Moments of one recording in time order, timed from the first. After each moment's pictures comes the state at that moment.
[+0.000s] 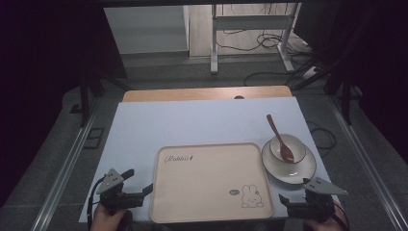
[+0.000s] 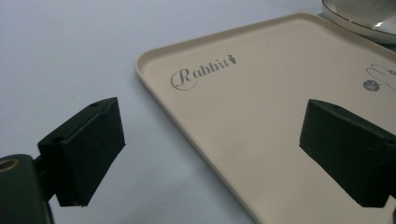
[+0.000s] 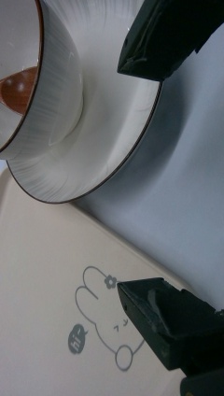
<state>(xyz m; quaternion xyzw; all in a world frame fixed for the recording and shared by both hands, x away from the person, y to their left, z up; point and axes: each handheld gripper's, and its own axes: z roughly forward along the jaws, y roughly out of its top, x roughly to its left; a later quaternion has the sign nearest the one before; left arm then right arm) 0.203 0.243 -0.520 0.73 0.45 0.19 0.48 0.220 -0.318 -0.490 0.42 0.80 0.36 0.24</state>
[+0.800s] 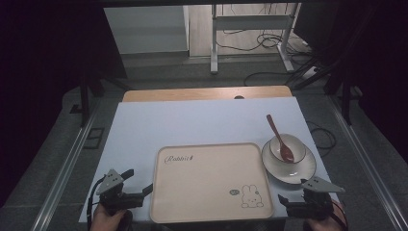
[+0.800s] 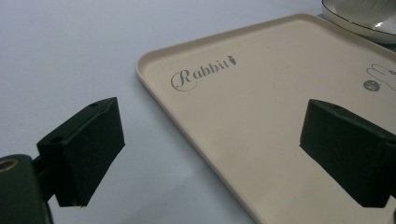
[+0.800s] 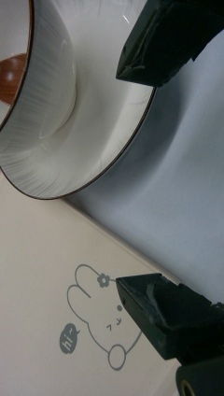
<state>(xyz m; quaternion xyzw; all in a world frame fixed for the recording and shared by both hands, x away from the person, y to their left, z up) 0.202 0.244 -0.520 0.73 0.45 0.19 0.49 0.223 -0.318 -0.491 0.42 0.81 0.36 0.22</state>
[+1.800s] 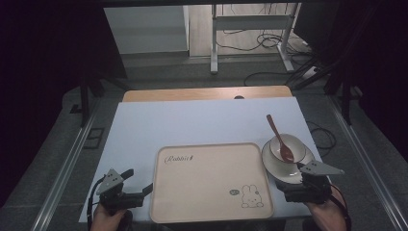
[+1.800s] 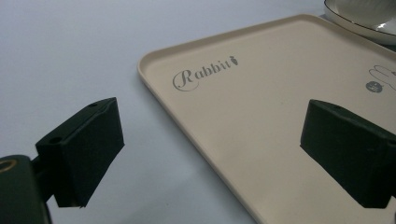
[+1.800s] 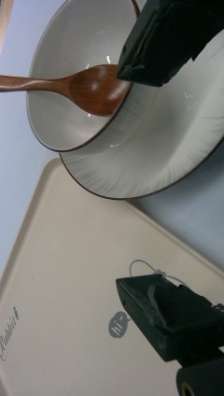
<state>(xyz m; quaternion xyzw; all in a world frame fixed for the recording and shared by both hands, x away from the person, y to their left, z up) 0.202 0.244 -0.520 0.72 0.45 0.19 0.48 0.254 -0.306 -0.457 0.38 0.81 0.38 0.22</state>
